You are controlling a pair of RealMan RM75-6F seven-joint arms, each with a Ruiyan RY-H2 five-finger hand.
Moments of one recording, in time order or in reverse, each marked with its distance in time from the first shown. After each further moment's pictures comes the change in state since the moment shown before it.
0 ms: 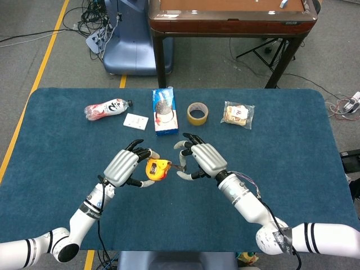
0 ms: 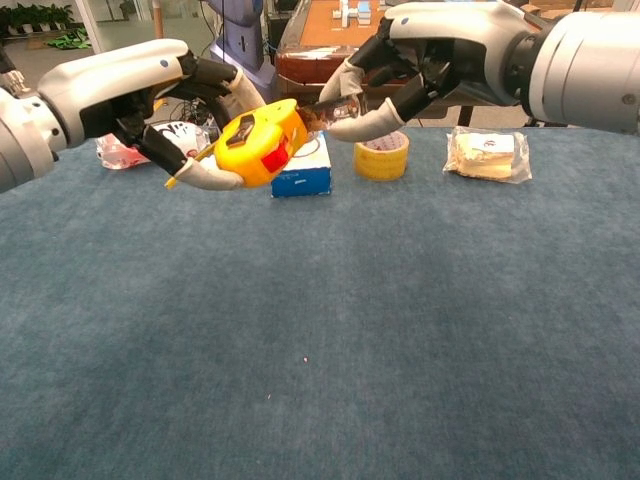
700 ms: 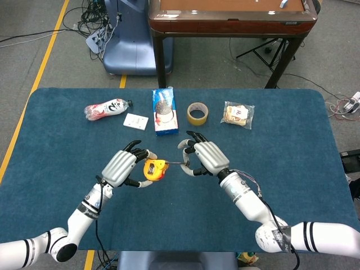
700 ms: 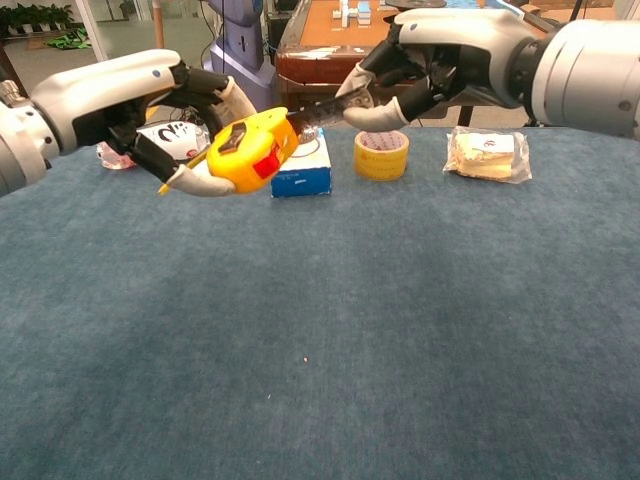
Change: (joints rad) left arm 0.009 0.009 0.017 0.025 0.016 -0.002 -0.031; right arm -0.005 -0.008 -0.006 0.034 0.004 0.011 -0.005
